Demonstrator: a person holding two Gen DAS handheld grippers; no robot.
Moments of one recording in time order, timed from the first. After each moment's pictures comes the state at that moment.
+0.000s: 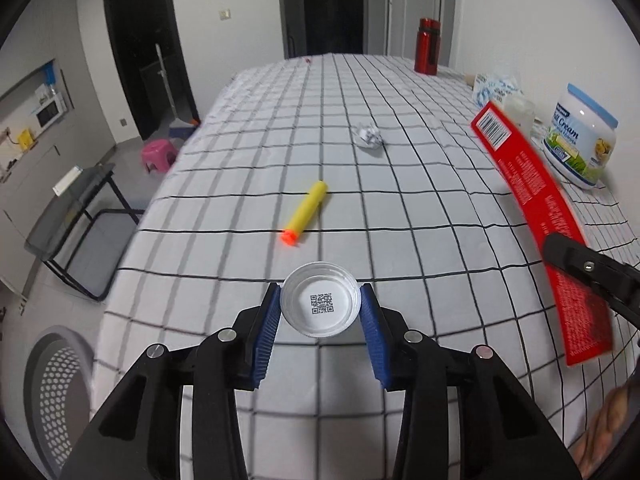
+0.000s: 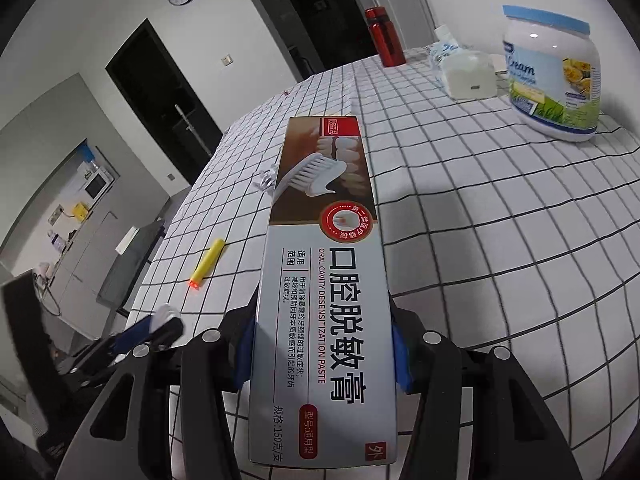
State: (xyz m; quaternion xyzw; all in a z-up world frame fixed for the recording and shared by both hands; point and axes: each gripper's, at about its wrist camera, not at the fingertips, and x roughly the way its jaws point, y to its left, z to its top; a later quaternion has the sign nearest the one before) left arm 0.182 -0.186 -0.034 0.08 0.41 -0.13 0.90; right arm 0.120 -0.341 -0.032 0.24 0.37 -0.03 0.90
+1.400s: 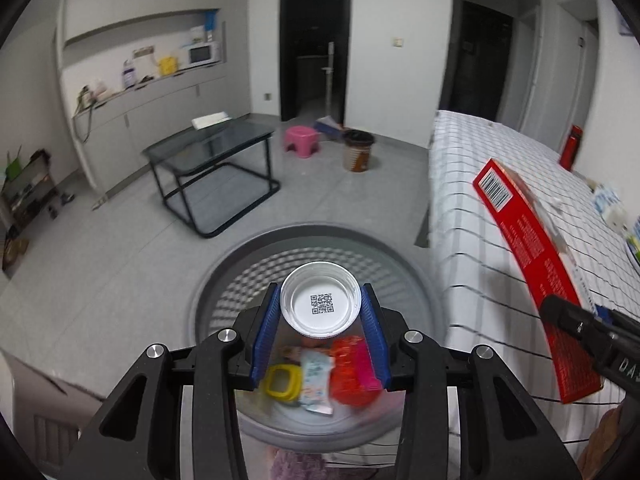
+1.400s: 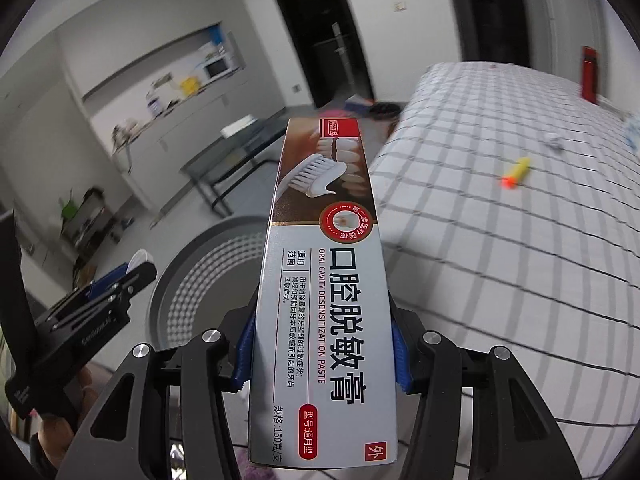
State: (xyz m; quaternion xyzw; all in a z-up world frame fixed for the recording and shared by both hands) left arm 0.055 0.136 -0.009 -0.05 0.36 0.09 0.93; right arm 0.089 -0.028 -0.008 0.08 0.41 0.20 0.89
